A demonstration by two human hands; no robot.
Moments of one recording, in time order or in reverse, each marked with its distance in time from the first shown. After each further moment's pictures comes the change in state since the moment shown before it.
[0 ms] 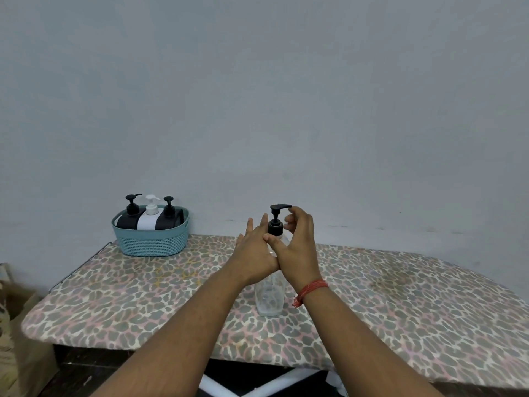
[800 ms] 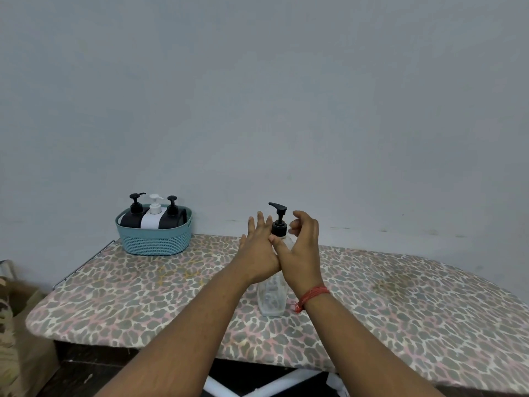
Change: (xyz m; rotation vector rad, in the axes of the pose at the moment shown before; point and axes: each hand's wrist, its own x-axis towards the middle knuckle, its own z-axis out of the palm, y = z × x) left_hand 0.003 0.002 -0.001 0.065 -0.027 -0.049; right_hand -0.008 -0.001 0.002 -0.028 0.056 -0.002
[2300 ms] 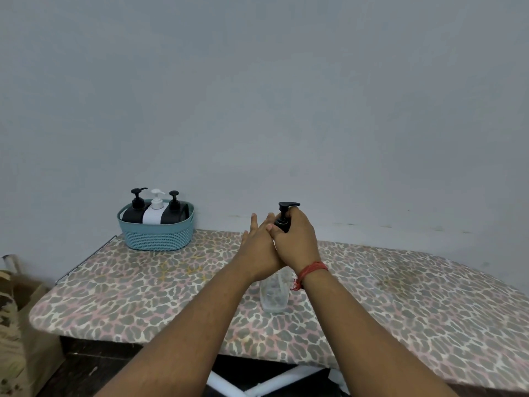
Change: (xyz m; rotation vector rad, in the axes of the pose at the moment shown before) left_hand 0.003 -0.004 -0.001 0.090 -0.045 0.103; right_hand 0.026 -0.023 0.007 -0.129 -0.168 0.148
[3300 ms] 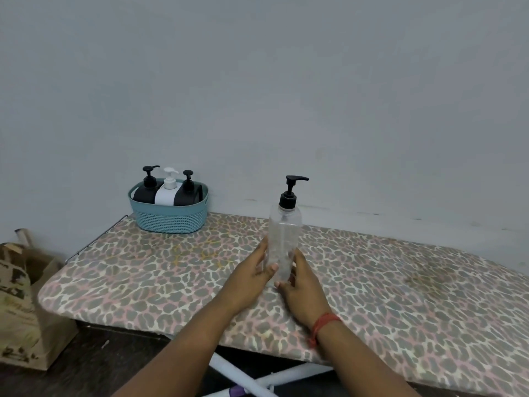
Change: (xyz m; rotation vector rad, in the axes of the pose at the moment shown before) left_hand -0.064 -0.084 0.036 -0.619 0.037 -0.172; right_hand -0.062 0.097 0.057 0.084 -0.292 0.095
